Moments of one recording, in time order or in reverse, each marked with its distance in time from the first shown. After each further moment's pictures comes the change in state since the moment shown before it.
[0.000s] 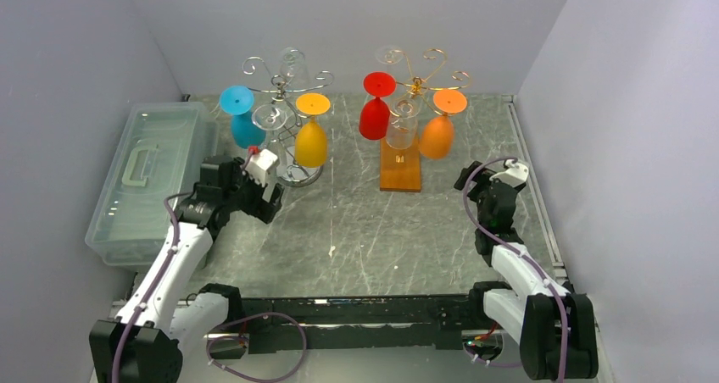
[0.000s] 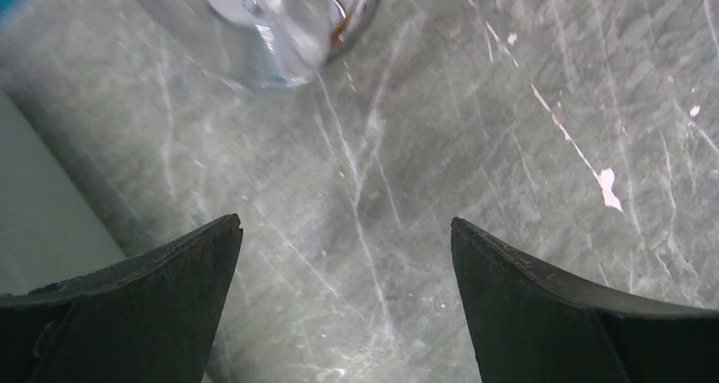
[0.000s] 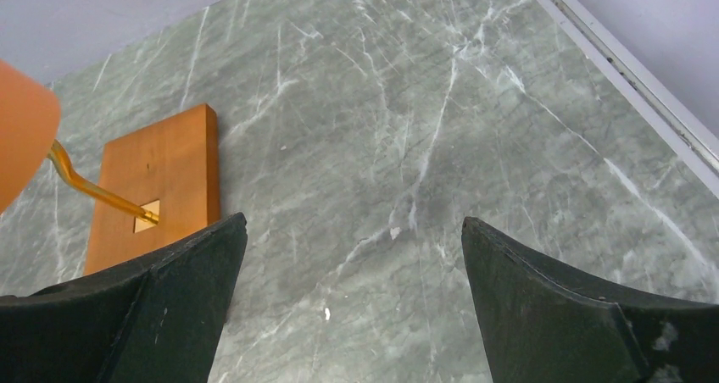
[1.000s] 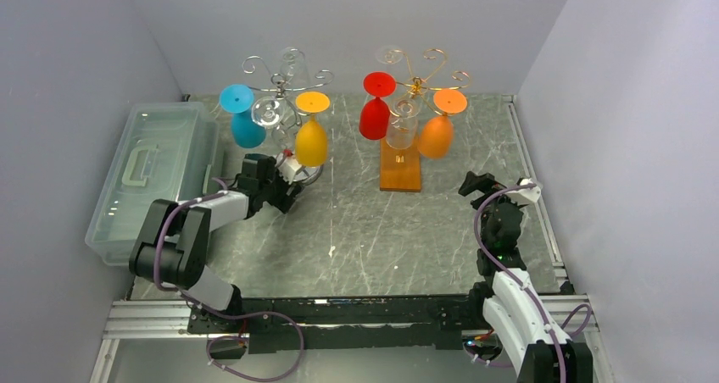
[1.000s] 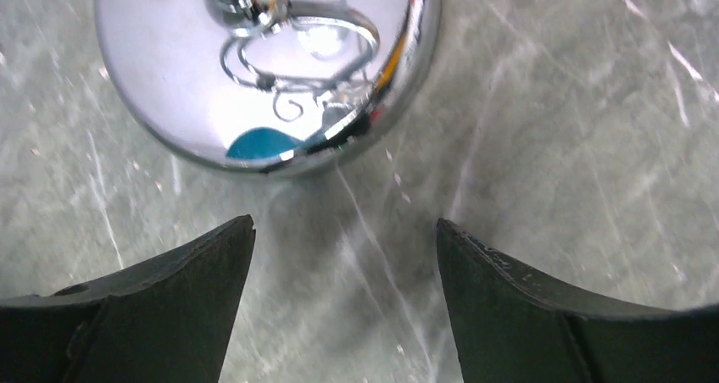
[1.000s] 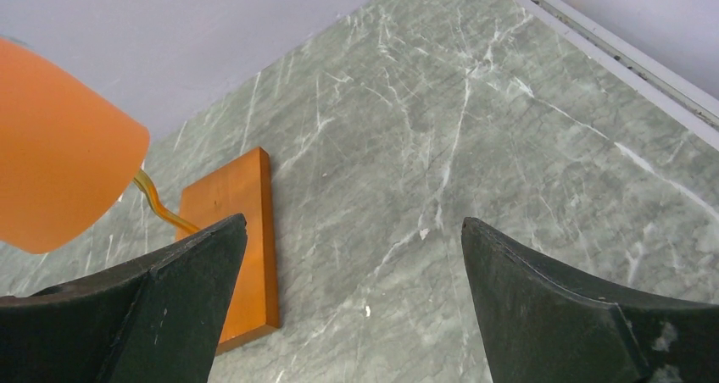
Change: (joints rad) left arm -0.064 0.571 -0.147 0.649 -0.083 0.116; right arm 0.000 -0.287 -0.129 -0.018 0.036 0.156
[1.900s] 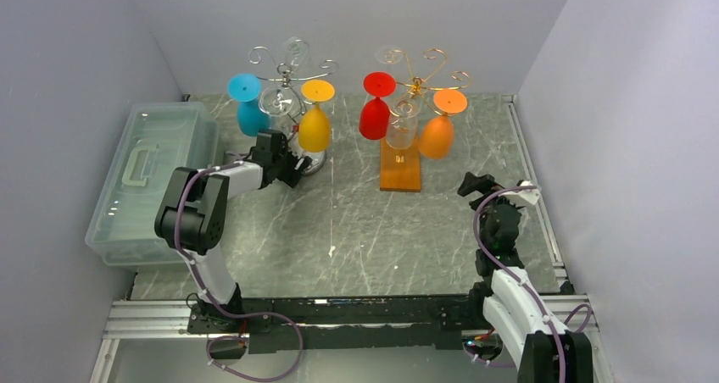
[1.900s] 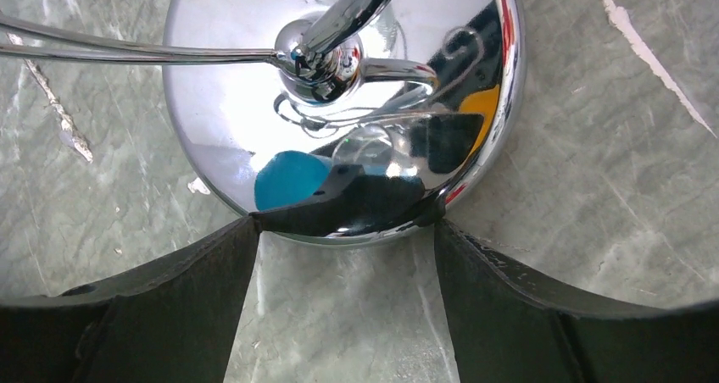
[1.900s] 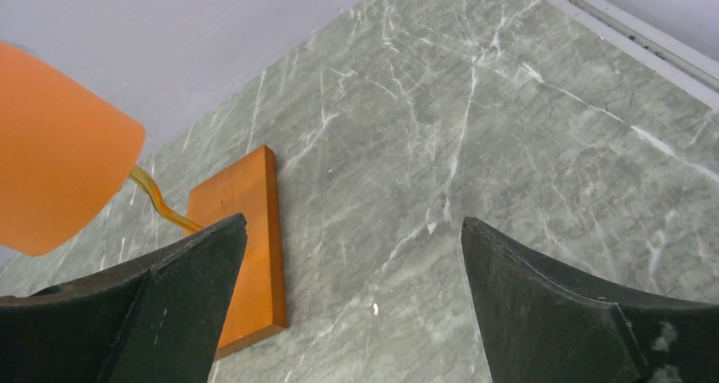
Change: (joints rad) left arm -0.023 0.278 0.310 -0.010 -0.100 -0.041; right arm 0.000 0.044 -0.025 0.074 -0.004 0.047
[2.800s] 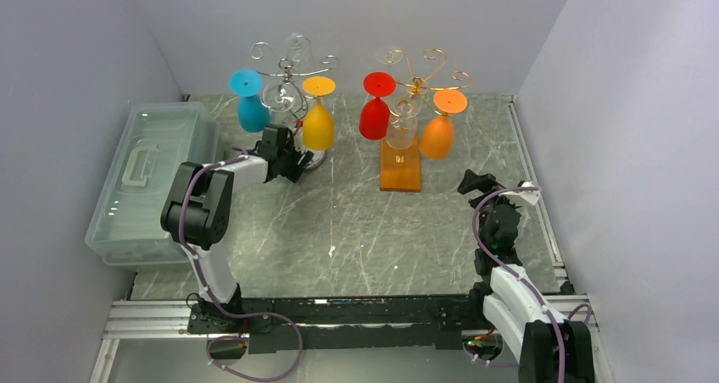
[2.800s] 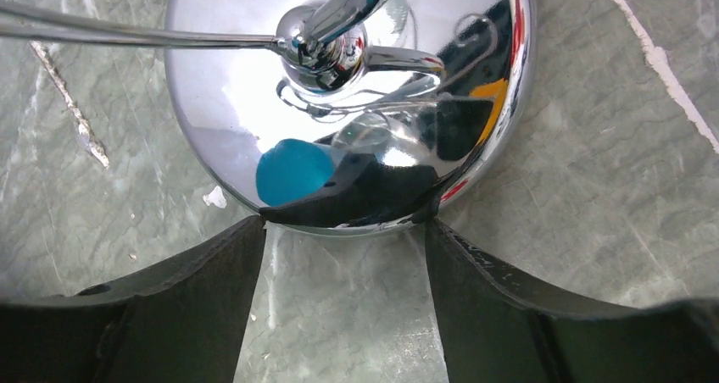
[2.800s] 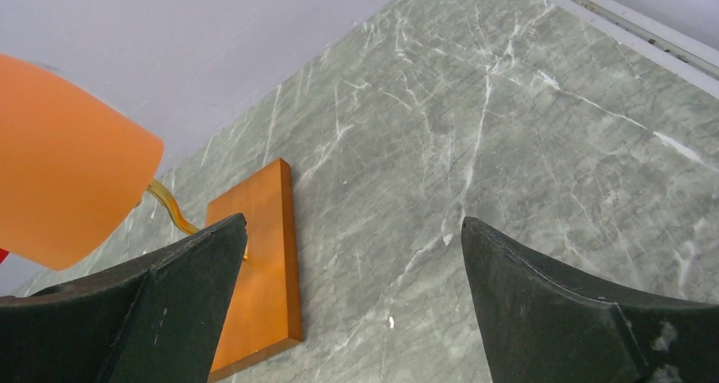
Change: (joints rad) left arm -0.021 0.068 0.132 -0.121 -0.074 -0.031; right arm 0.000 0.074 -0.019 0.123 -0.003 0.038
